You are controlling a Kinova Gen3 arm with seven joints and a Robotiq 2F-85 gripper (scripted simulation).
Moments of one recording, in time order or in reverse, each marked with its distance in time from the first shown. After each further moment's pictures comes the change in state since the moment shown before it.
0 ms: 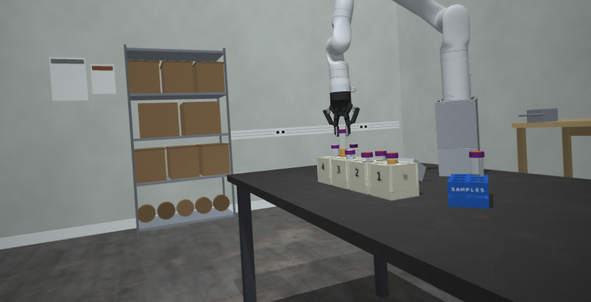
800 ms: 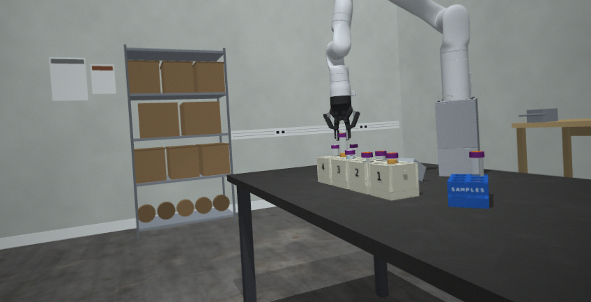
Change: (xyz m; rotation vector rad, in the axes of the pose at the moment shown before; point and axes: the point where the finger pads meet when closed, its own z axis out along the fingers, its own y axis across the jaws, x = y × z) arm 0.000 0.000 0.015 0.000 0.000 0.000
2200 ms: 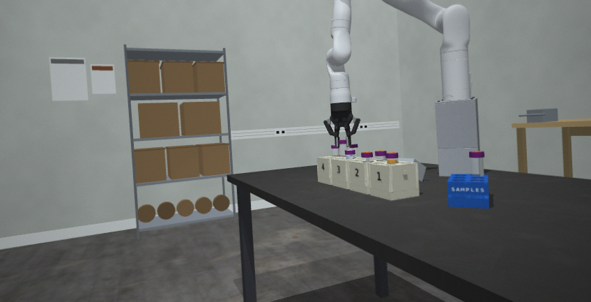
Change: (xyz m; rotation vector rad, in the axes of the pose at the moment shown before) arm 0.000 0.000 0.024 0.000 0.000 0.000
